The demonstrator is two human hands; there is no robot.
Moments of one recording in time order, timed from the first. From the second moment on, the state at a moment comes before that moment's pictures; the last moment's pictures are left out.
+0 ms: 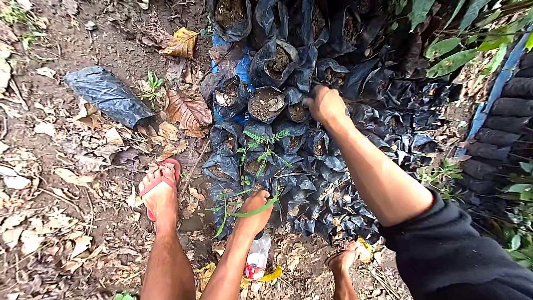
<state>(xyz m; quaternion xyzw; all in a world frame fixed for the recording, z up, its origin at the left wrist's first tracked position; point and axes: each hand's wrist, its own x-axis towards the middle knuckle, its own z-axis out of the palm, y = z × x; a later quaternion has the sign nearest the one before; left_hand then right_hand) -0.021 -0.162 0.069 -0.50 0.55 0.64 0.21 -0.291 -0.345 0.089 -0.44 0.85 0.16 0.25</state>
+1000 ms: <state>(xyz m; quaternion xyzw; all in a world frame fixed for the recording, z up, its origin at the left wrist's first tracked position) -0.002 -0.177 0.075 -0.53 0.52 0.66 0.14 -0.272 -0.328 0.075 -0.76 0.56 0.30 0.12</state>
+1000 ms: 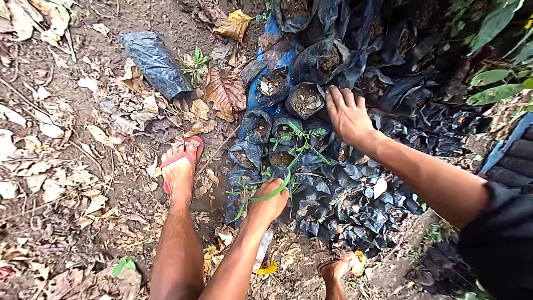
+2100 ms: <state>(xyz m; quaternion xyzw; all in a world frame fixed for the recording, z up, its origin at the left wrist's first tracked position) 0.015 -0.181 0.084 -0.53 0.47 0.70 0.09 -0.183 -0.386 0.104 -0.78 0.53 0.29 0.18</state>
